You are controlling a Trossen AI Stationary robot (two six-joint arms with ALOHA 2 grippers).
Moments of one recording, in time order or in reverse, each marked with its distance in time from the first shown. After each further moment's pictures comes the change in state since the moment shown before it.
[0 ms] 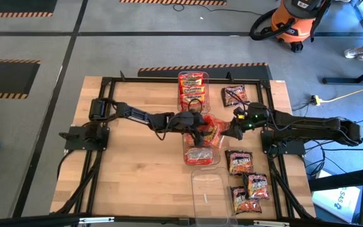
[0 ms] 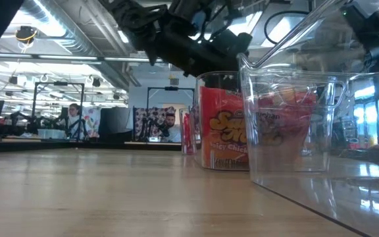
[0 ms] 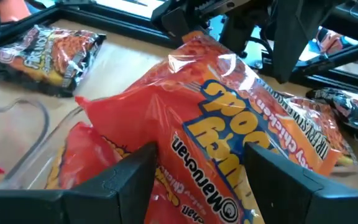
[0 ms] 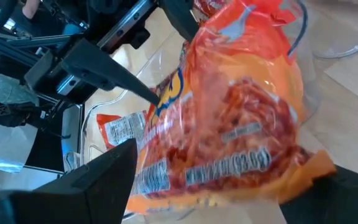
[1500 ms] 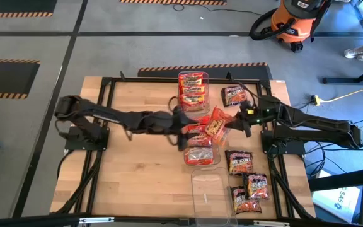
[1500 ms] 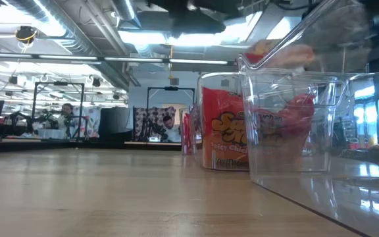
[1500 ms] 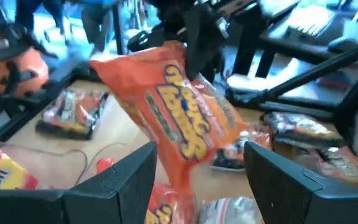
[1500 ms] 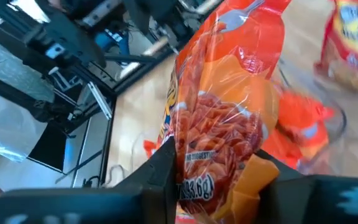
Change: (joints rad) left arm -0.132 -0.412 -0.095 -0.225 -0.142 0.071; right arm -0.002 -0.124 0.197 -0.182 -0.015 -0.125
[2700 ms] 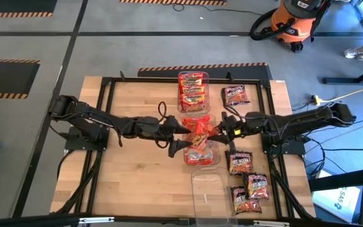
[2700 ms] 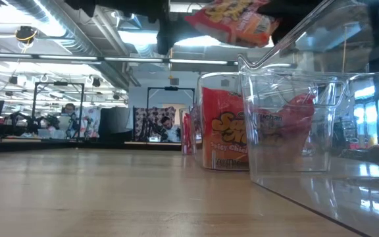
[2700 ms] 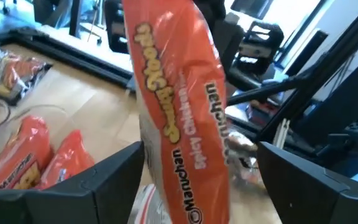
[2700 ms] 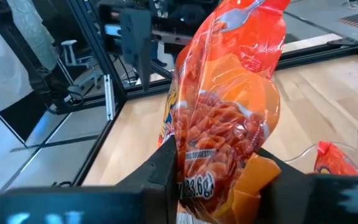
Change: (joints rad) left arm -0.038 -0.078 -0.259 0.317 0.123 -0.284; right arm 0.401 0.375 0.041 0.522 0.346 -0.271
